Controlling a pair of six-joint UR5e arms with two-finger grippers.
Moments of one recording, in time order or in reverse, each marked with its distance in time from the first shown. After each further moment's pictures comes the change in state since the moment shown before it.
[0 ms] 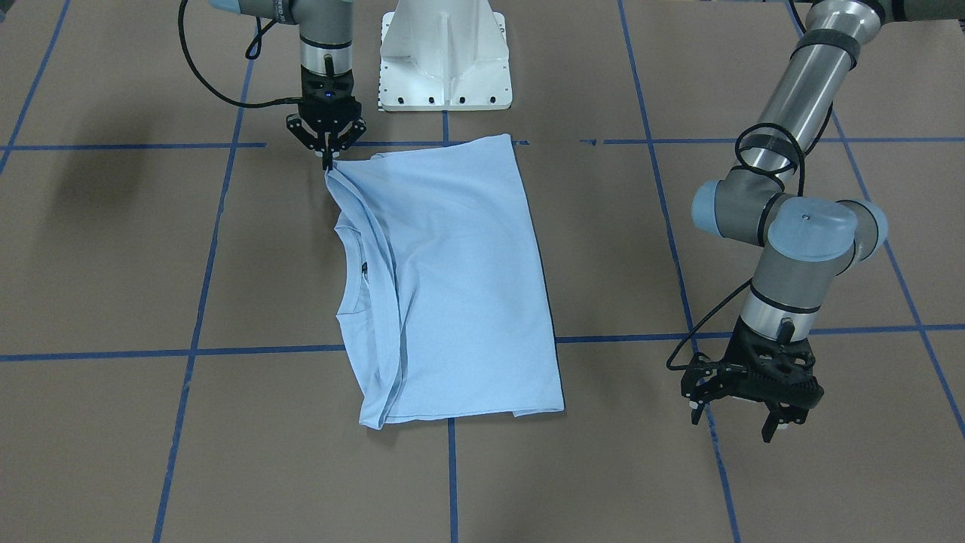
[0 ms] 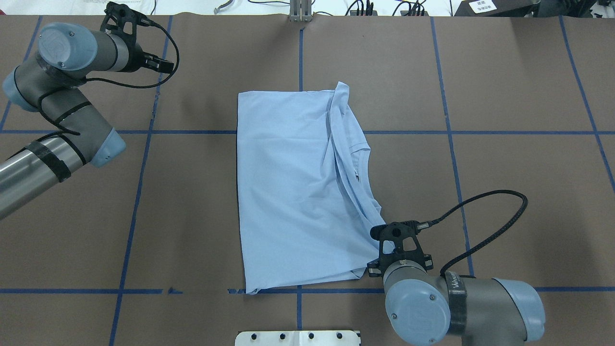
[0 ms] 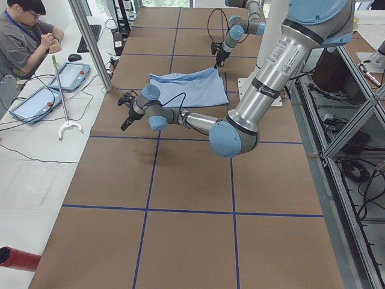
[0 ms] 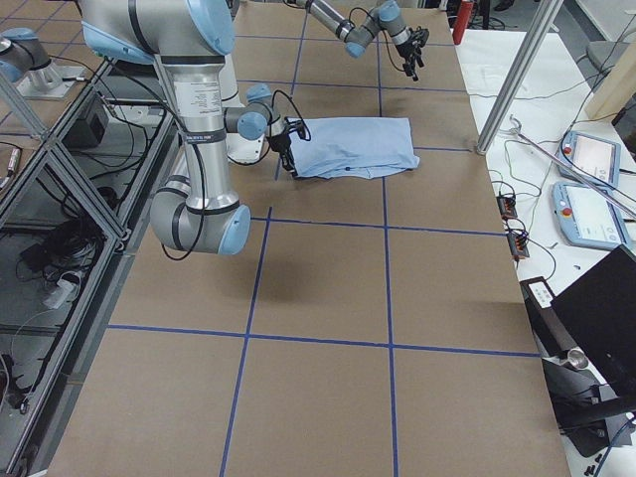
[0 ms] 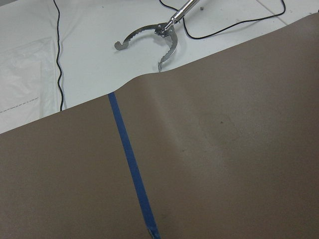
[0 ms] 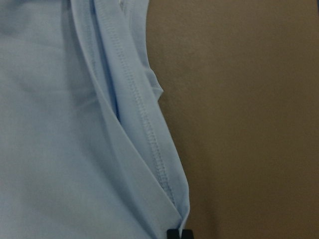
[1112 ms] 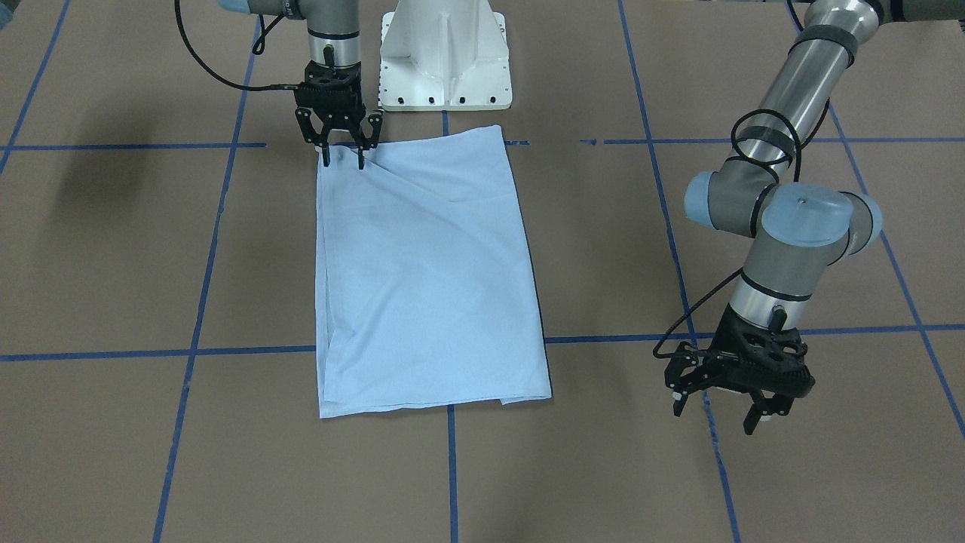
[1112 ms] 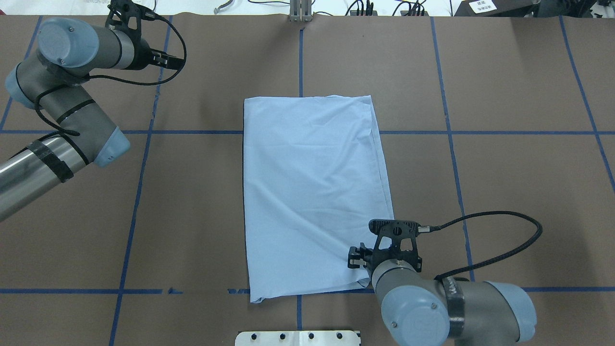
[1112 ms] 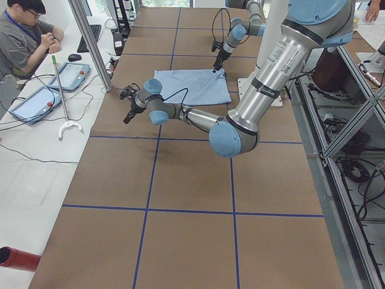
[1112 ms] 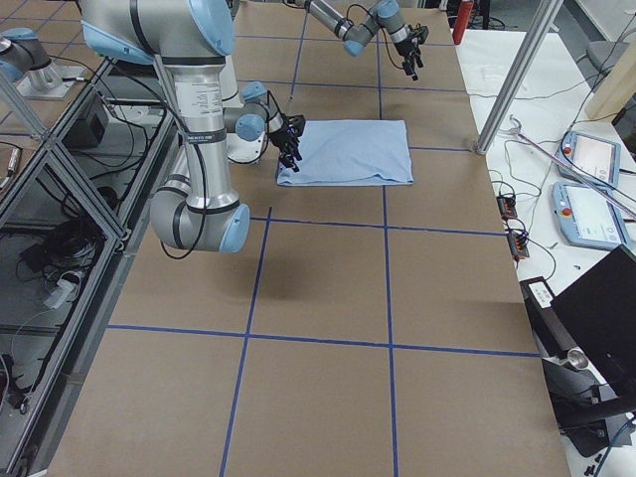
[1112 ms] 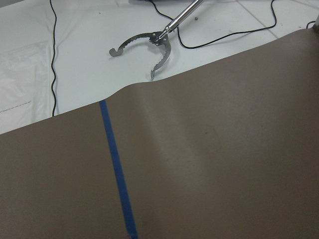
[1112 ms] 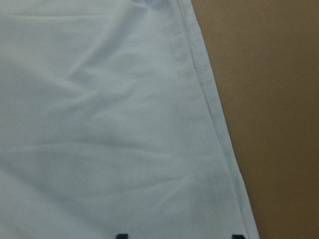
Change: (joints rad) left arm 0.014 0.005 -0.102 0.020 -0.062 -0.128; right arm 0.040 0.030 -0.027 0.213 -0.050 0.114
